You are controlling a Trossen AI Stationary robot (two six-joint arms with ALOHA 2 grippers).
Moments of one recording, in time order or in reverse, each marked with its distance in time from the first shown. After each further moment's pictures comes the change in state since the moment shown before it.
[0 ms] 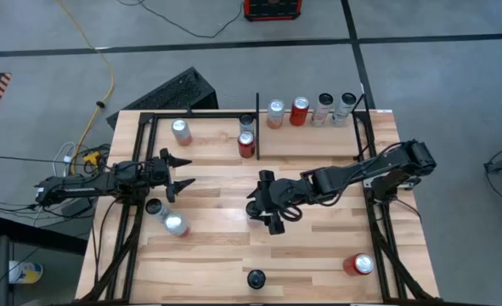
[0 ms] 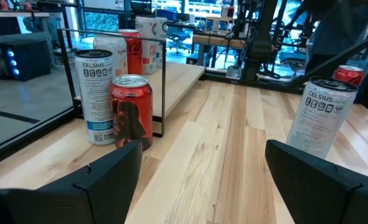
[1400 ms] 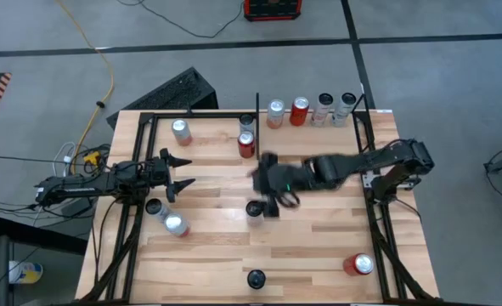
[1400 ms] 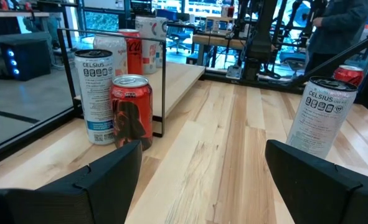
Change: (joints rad) left arm 0.000 0.000 0.000 0.000 0.000 0.000; right arm -0.074 0.013 0.216 -0.213 0.144 0.004
